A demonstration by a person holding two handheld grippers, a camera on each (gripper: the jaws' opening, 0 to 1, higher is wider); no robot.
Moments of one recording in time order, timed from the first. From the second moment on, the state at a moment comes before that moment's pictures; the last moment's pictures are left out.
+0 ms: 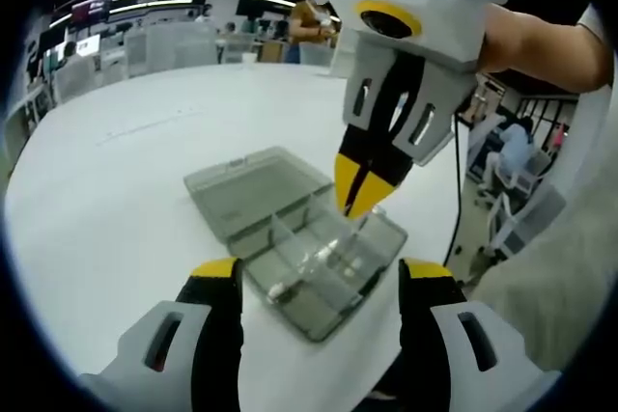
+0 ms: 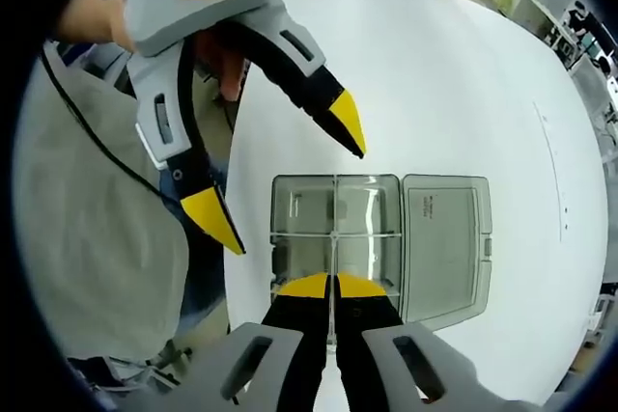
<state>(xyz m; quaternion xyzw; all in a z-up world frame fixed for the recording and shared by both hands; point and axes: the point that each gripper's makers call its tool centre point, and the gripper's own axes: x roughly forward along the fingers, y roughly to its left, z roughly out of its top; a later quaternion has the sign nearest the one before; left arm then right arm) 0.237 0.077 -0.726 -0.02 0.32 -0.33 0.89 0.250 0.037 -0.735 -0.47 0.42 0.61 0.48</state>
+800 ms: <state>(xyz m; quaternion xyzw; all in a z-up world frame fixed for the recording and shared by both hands) 0.239 0.077 -0.727 -0.02 0.32 -0.33 0.89 0.250 0.038 -0.747 -0.47 0.41 0.62 0.47</state>
